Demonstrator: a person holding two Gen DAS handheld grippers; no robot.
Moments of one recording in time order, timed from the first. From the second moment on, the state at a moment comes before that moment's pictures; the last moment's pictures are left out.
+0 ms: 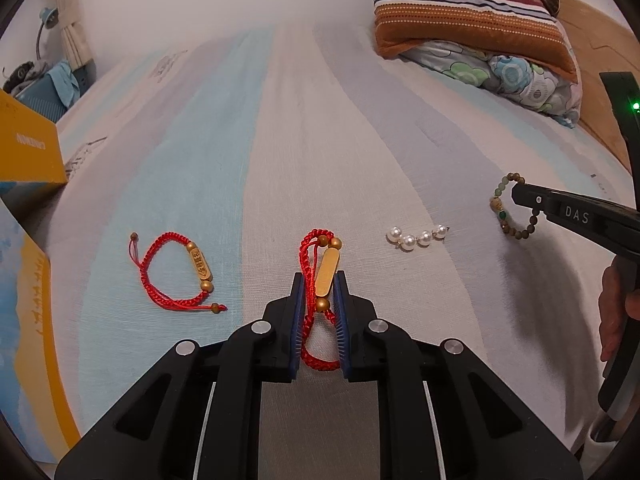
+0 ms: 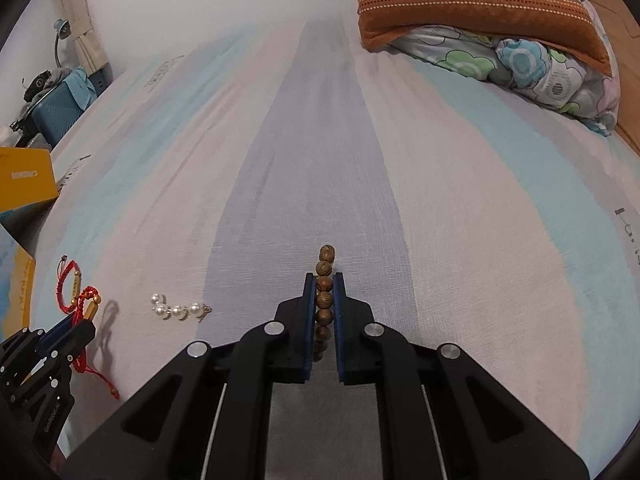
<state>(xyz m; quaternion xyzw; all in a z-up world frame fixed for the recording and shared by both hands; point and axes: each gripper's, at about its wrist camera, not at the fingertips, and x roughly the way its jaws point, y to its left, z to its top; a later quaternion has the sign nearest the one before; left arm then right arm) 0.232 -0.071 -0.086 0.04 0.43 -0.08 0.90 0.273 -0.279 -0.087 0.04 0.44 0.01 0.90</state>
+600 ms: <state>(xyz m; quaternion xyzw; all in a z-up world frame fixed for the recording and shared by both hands) 0.219 -0.066 -0.053 0.05 0.42 -0.08 0.90 0.248 -0.263 -0.039 0.05 0.42 0.03 0.90</state>
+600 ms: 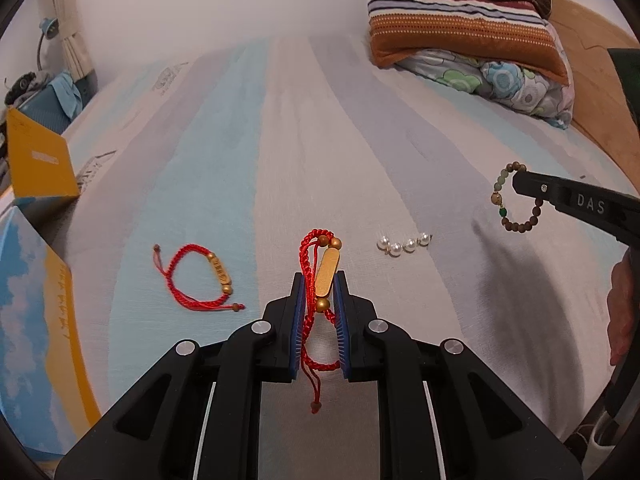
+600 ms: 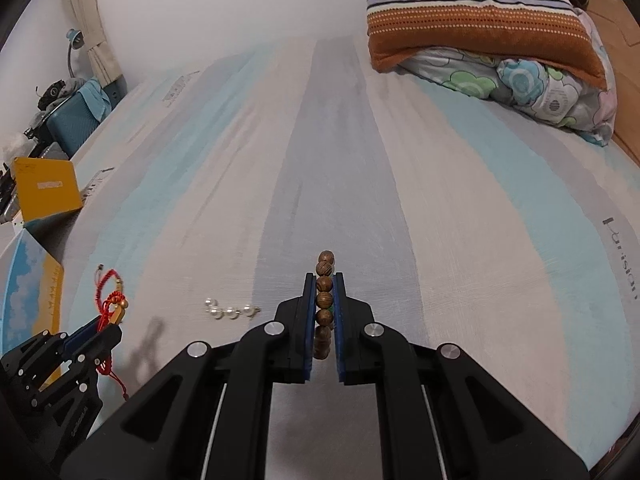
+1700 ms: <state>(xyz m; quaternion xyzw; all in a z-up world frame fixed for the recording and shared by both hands) 0.151 0.042 0.046 0.02 0.37 -0.02 0.93 0.180 -0.116 0.045 0.00 0.39 0.11 0.91</state>
